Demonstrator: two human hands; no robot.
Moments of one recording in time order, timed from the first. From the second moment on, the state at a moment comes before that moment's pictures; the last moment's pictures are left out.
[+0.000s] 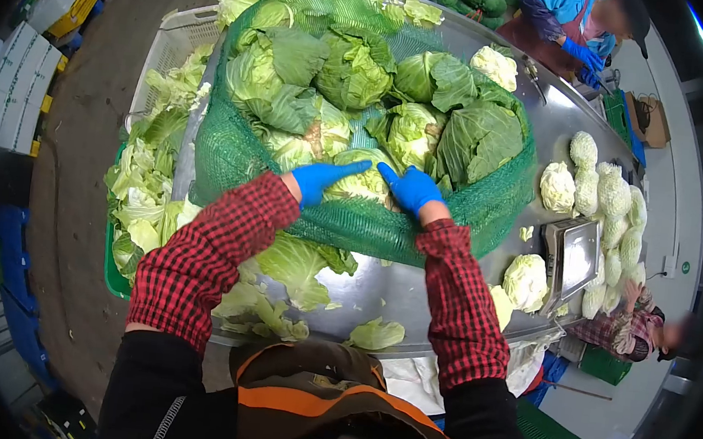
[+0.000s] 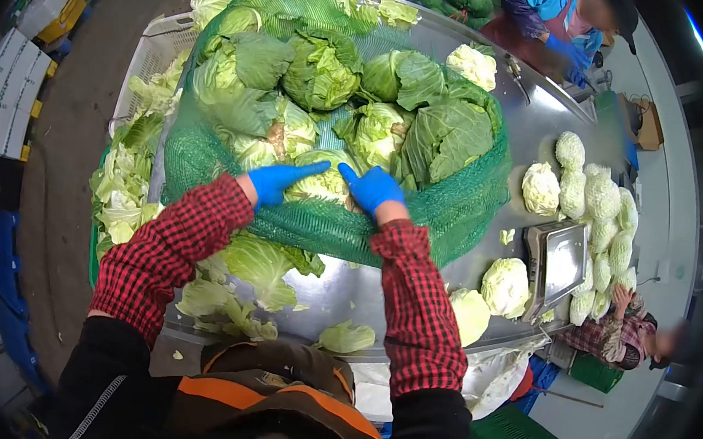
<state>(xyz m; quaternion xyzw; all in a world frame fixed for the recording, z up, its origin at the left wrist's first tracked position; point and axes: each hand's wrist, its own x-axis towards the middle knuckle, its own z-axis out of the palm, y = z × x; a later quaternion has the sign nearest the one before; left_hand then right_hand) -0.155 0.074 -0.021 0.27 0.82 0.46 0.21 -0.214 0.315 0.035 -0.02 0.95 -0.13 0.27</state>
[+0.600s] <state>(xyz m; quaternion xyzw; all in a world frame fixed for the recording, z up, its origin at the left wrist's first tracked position) -0.056 0.088 0.210 0.09 0.86 0.36 -0.34 -0.153 0.295 0.160 -0.04 0.35 -0.94 -0.01</state>
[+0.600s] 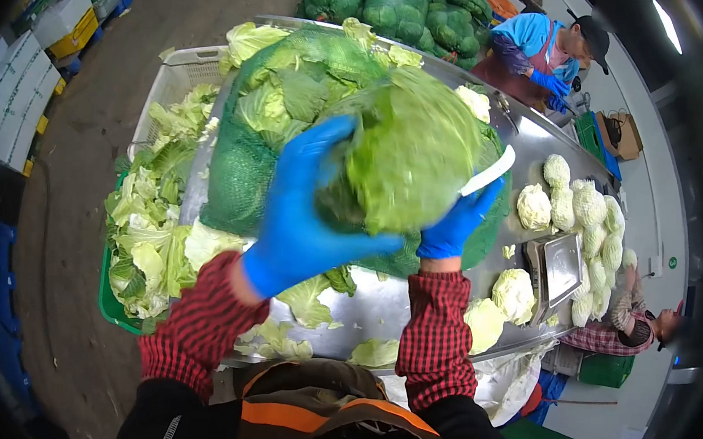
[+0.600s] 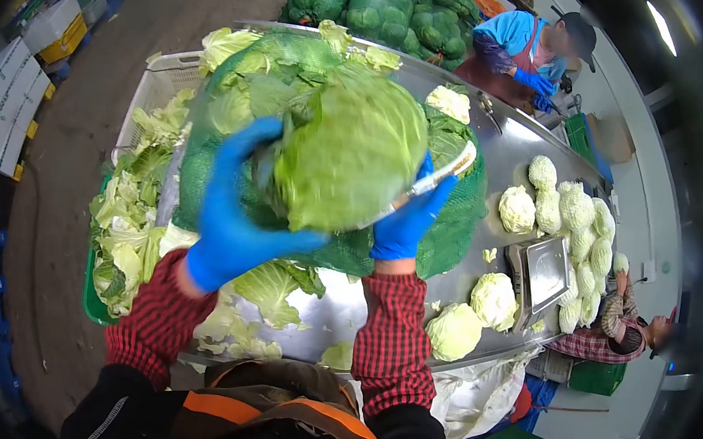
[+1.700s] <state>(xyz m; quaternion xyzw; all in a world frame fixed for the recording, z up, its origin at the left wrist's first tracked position) 0.170 -0.089 0.114 -0.17 0.50 0.84 -0.12 0.063 0.085 0.040 -0.27 0.71 -0.62 0.21</state>
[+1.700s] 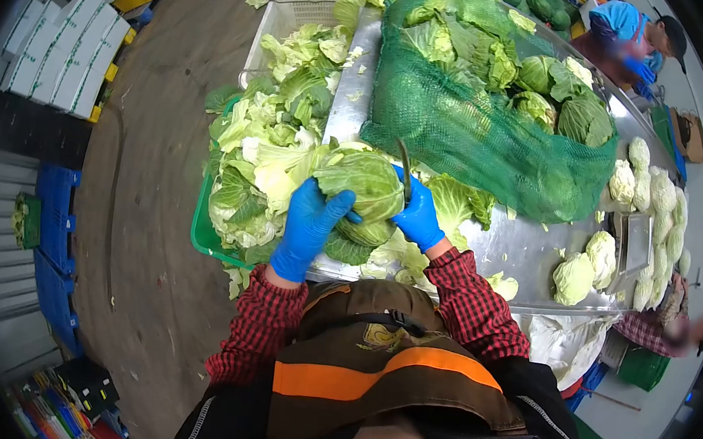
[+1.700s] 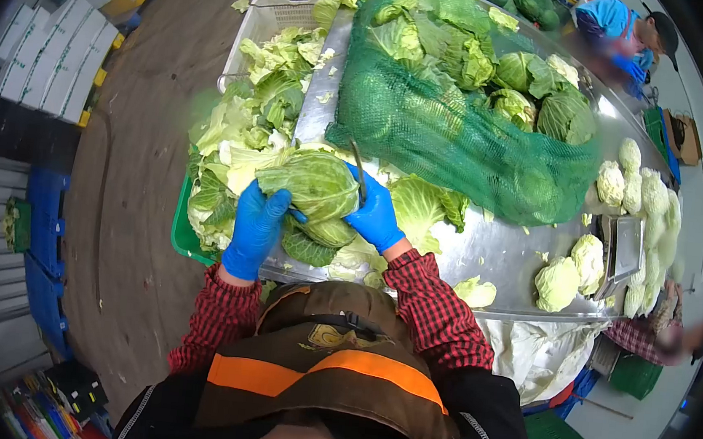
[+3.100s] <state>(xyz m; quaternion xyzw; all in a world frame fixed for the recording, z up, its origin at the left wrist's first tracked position) 0.195 -0.061 0.035 -0.14 0.86 0.44 -0.20 0.036 0.052 0.051 -0.27 0.86 -0.36 0.22</state>
